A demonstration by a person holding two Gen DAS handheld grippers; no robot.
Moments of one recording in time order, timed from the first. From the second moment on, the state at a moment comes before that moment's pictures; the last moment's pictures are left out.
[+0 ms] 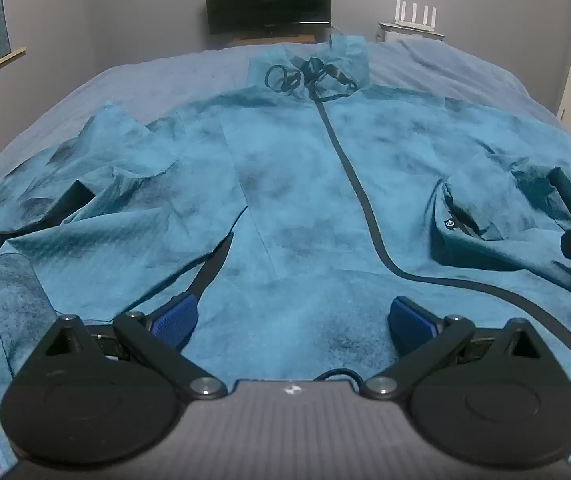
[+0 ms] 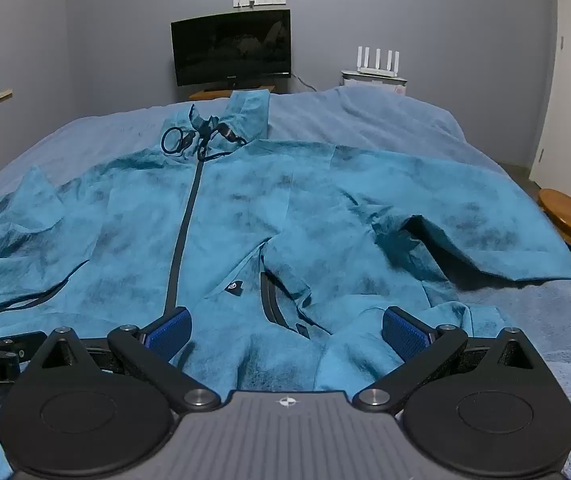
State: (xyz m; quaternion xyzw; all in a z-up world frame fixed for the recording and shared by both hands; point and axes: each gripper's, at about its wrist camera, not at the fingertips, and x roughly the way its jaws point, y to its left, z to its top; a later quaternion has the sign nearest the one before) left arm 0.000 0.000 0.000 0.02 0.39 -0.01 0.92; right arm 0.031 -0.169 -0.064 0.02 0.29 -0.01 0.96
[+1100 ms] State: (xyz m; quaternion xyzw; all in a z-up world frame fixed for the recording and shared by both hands) left arm 0.001 0.000 0.001 0.02 0.39 -0.01 0.92; right arm 0.032 -0.168 -0.064 0.02 0.30 -0.01 0.95
